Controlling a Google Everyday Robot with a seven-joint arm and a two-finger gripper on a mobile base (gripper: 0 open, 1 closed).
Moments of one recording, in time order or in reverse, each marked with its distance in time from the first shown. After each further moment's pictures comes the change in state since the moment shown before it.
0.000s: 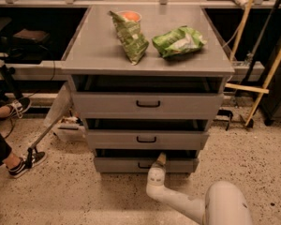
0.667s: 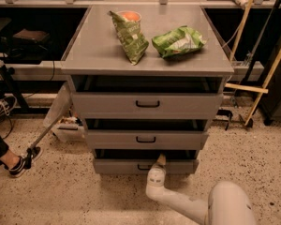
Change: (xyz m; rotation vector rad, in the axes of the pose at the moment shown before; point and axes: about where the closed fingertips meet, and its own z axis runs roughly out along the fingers) arm 0.008 0.004 -0.013 -0.015 0.022 -0.002
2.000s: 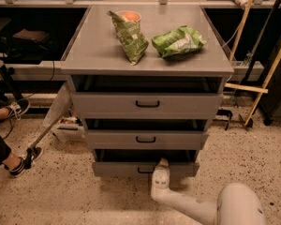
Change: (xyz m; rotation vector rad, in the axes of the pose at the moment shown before) arm 0.013 -0.010 -0.017 0.000 -0.025 -0.068
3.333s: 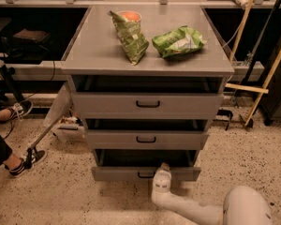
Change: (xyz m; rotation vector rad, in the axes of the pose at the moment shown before) arm 0.015 0.006 -0.018 -0.005 0.032 0.009
